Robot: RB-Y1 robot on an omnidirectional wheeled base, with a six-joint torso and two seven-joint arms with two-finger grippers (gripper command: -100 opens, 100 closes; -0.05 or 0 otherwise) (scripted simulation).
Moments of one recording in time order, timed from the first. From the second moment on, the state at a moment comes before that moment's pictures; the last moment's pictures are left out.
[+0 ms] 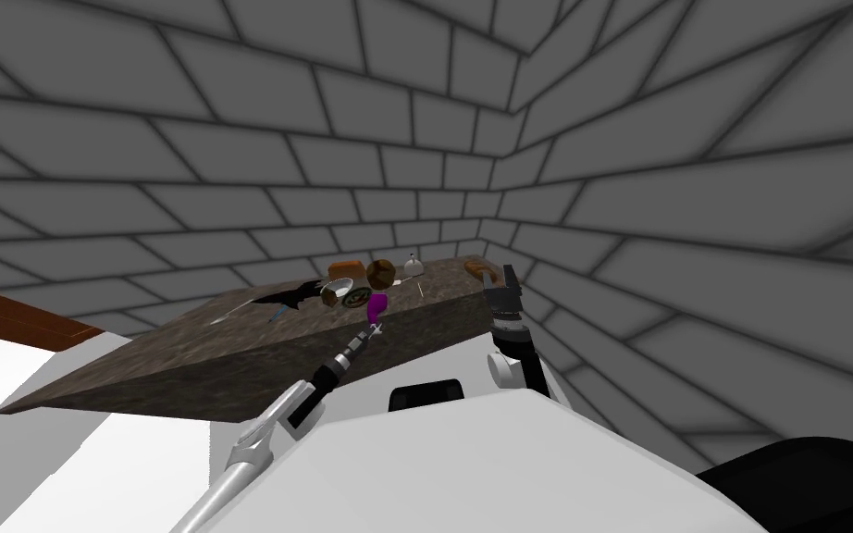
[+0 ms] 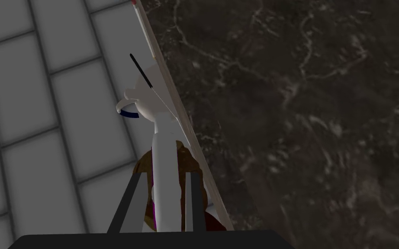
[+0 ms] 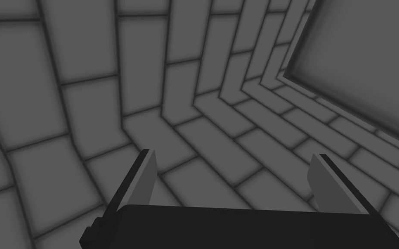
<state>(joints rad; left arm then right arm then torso) 0.24 0.59 -0.22 -1.43 -0.50 -0.52 0.59 0.48 0.01 0.06 -2.23 0.10 -0.56 -0.10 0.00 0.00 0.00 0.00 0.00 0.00</state>
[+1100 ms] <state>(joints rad) 0.18 0.86 -0.30 -1.45 -0.61 -0.55 0.87 0.48 0.01 0.06 -2.23 0.10 -0.56 -0.10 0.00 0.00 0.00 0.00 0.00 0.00</state>
